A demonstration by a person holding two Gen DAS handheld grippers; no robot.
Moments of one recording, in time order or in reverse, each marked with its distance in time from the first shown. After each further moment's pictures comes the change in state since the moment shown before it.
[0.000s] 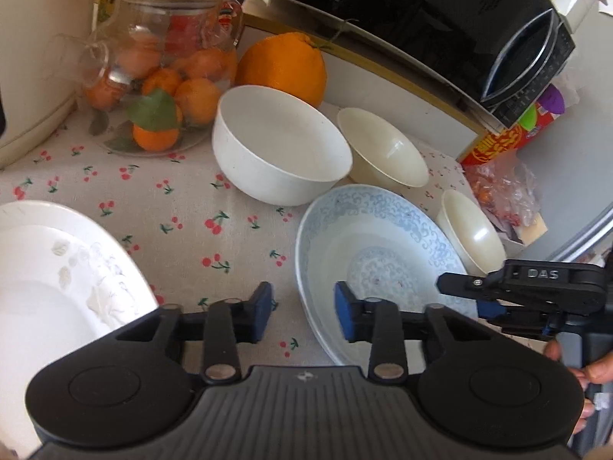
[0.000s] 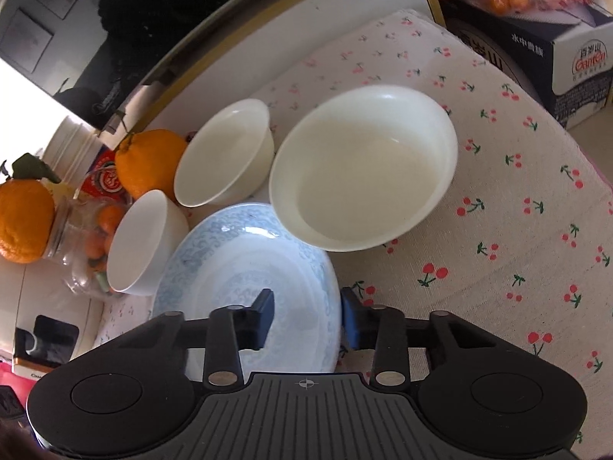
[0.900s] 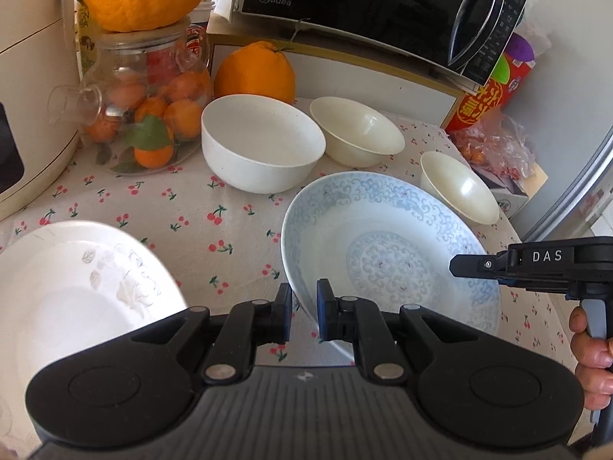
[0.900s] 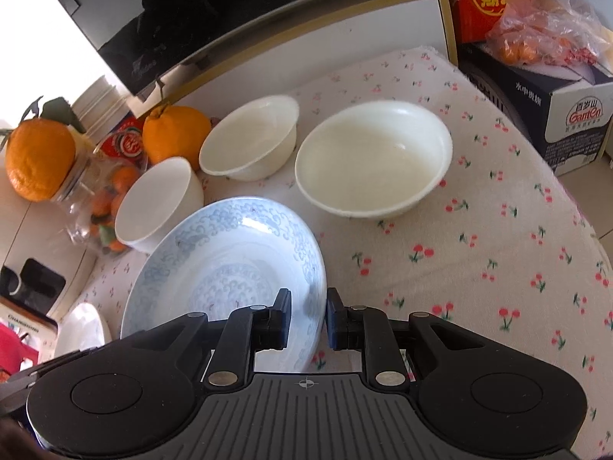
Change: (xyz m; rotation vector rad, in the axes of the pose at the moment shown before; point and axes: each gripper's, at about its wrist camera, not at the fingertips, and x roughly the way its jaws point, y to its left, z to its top) left arm -0.014 -0.023 -0.011 0.195 -0.011 0.071; right arm -0.029 0.021 -0.035 -0.171 -0.063 -0.061
